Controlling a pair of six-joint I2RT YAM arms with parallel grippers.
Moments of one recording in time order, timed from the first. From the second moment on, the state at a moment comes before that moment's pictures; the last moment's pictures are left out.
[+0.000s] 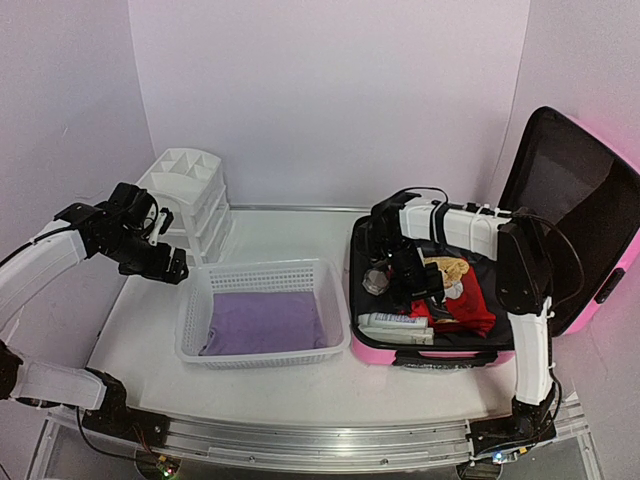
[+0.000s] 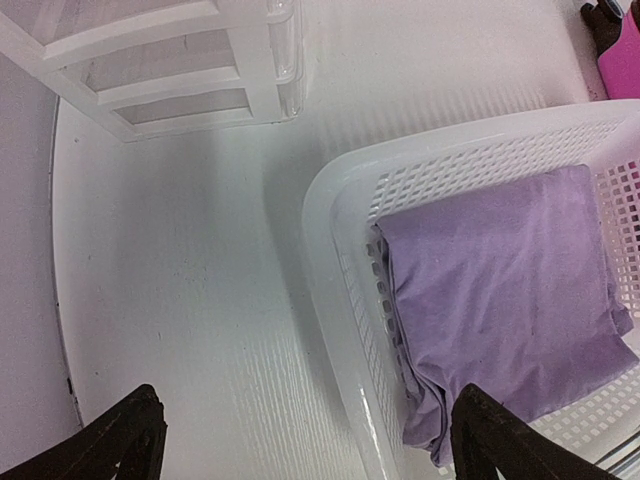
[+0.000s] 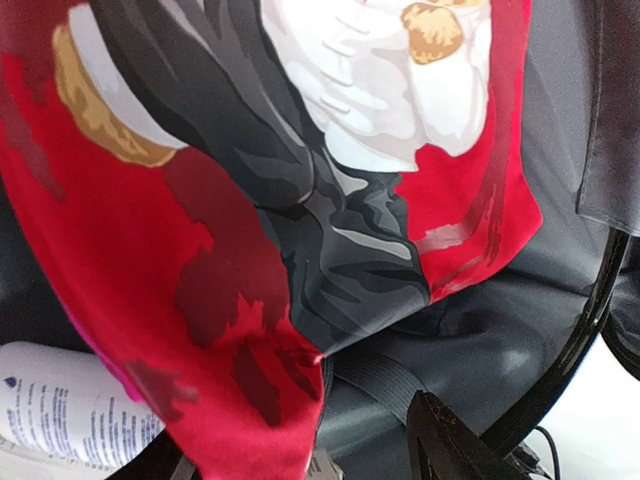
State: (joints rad) left arm -0.35 1.16 1.06 -0.92 -0.05 -0.16; right arm 0.73 2.12 1.75 -1.57 0.30 0.91
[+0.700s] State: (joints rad) left arm -0.35 1.16 1.06 -0.92 -0.05 -0.16; right arm 0.73 2.16 1.78 -1.57 0.28 0.82
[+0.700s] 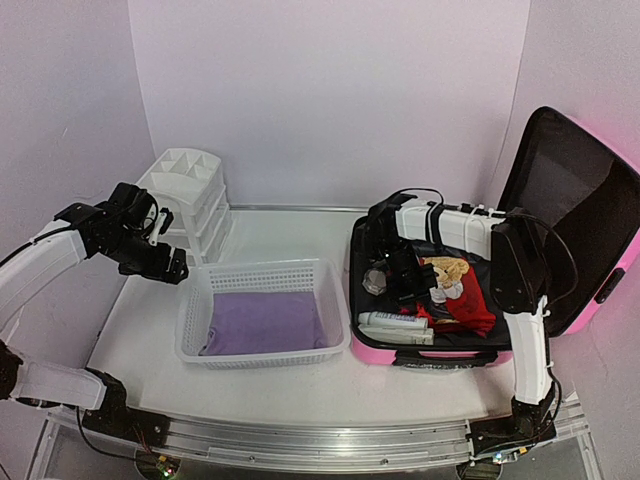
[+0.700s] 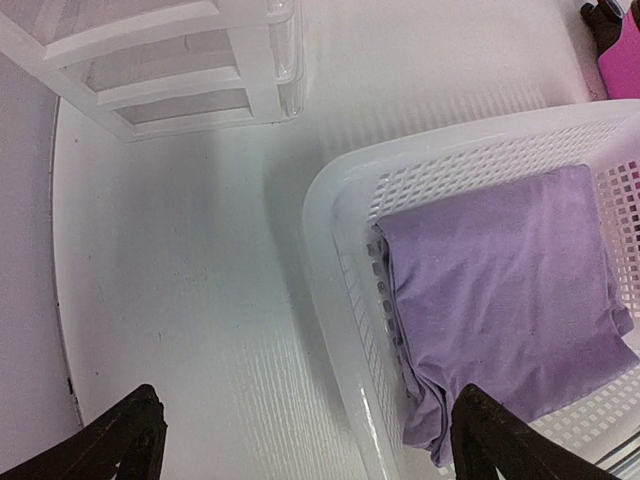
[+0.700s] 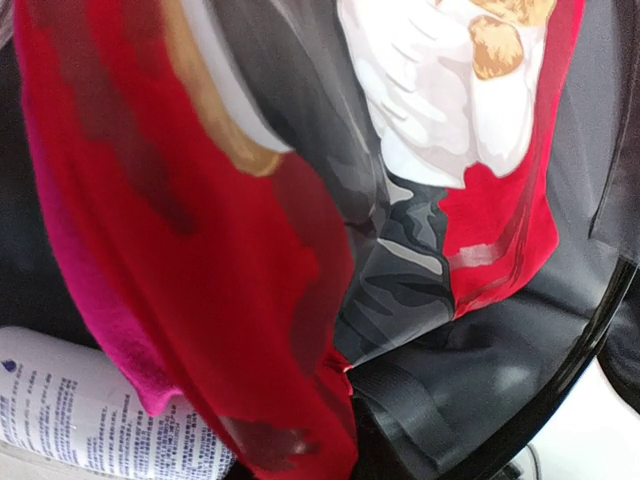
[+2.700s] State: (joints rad) left arm -0.35 1.08 0.98 -0.77 0.11 -0.36; right arm 0.36 1.89 1.83 -1.28 -0.78 0.35
